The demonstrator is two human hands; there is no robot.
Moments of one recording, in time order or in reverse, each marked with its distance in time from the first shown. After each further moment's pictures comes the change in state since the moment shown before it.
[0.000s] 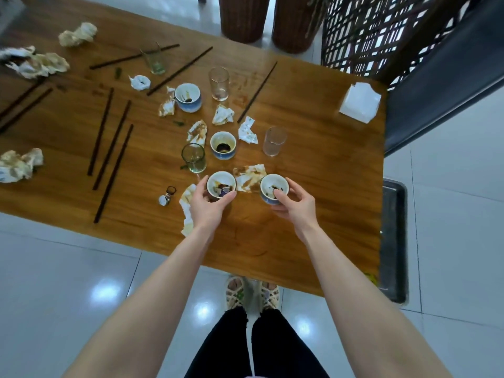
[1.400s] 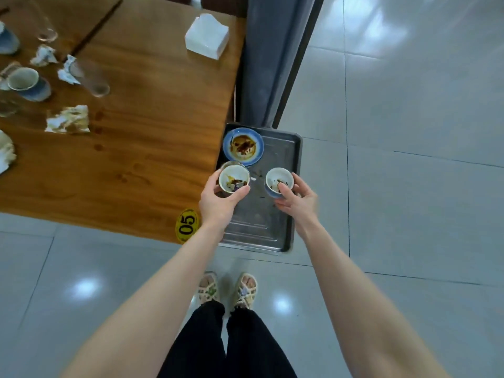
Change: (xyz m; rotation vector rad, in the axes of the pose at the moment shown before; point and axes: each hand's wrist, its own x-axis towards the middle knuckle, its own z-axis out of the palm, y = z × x) left_hand -0.286 -0.058 0.370 0.026 -0.148 0.043; right_hand -0.011 0.097 -0.444 0.209 0.104 0.061
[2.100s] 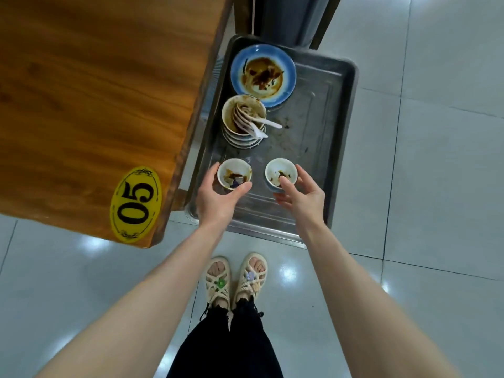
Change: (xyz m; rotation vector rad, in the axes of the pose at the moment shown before) left_hand 0.082 -0.194 0.037 0.189 0.102 -0.116; right_hand 0.114 0.190 0.010 -0.022 0.003 0.092
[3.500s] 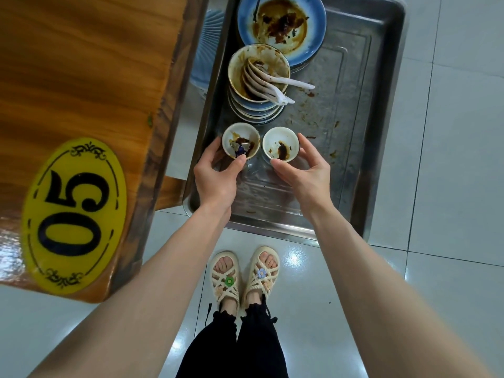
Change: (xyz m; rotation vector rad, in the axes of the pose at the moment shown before) left_hand 0.064 -0.043 0.022 -0.318 0.022 -0.078; right_hand 0.059 0.053 0.034 -0.095 -0.066 -0.133
